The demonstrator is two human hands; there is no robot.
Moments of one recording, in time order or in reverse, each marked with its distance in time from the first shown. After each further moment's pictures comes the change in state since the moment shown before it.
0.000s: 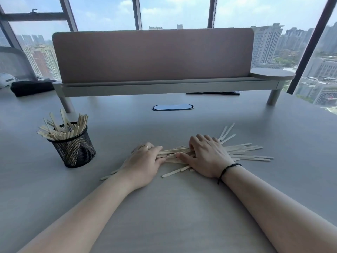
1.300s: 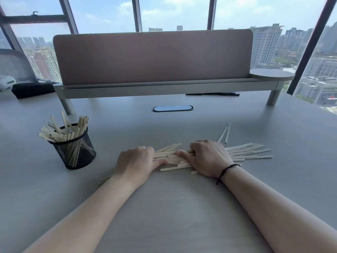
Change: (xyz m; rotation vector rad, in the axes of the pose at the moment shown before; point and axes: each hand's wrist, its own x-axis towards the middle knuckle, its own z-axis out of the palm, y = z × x) left_hand -0.007 0.007 -0.015 0.351 0.174 -0.009; right_hand 0.001 -0.004 -0.008 0.049 0.059 -0.014
